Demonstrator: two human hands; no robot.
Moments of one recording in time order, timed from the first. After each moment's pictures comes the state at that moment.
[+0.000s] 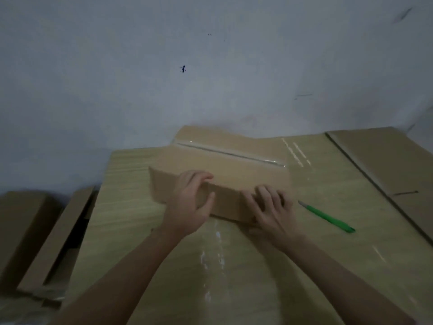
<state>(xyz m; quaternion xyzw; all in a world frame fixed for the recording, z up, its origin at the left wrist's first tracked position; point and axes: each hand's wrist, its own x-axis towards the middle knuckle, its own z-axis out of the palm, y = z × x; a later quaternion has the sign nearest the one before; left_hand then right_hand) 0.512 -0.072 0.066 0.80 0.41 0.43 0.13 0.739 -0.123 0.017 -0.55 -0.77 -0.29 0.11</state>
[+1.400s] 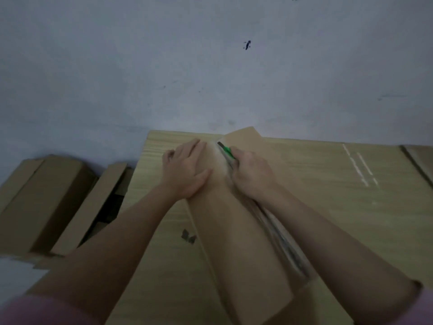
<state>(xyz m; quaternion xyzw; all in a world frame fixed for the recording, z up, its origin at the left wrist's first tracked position) 0.427 0.035 0.048 0.76 0.62 0.14 0.08 0.591 0.021 0.086 -0.64 -0.75 0.11 0.13</state>
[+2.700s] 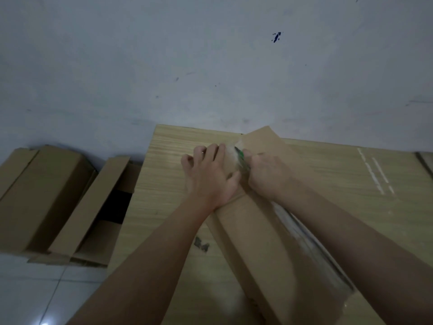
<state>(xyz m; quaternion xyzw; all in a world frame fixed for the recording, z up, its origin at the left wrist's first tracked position) 0.453 0.039 0.038 0.72 0.68 0.15 0.02 0.576 0.042 0.102 -0.61 -0.79 0.07 -0.07</state>
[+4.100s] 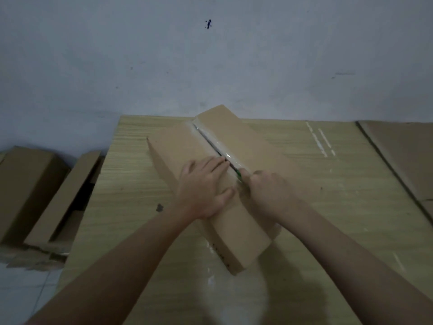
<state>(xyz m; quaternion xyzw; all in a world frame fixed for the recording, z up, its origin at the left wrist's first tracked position) 0.516 -0.058 0.041 0.83 0.53 0.15 0.07 0.666 -0.087 0.097 -0.63 -0.77 0.04 -0.09</state>
